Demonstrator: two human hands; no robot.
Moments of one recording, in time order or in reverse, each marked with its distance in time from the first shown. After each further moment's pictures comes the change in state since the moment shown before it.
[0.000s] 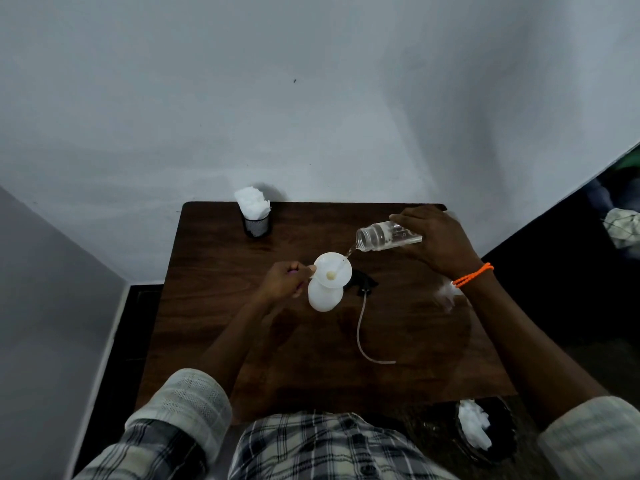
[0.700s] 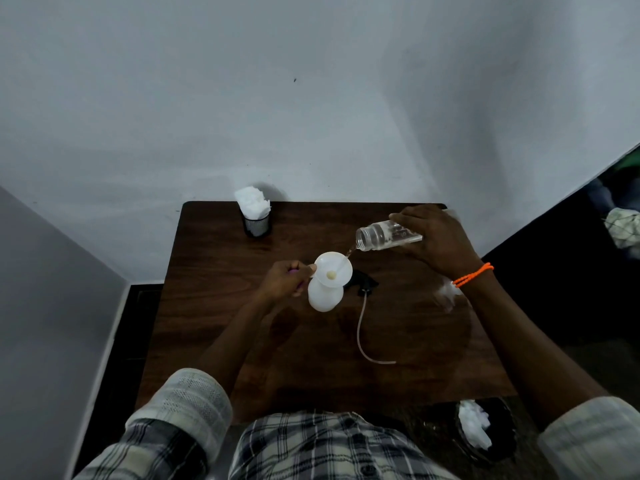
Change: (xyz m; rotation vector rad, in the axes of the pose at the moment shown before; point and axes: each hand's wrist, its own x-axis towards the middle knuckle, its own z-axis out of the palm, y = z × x) left_hand 0.000 0.003 -0.001 -0.024 -0.011 -0.016; right_hand 0.003 0.001 0.001 0.010 0.001 -0.021
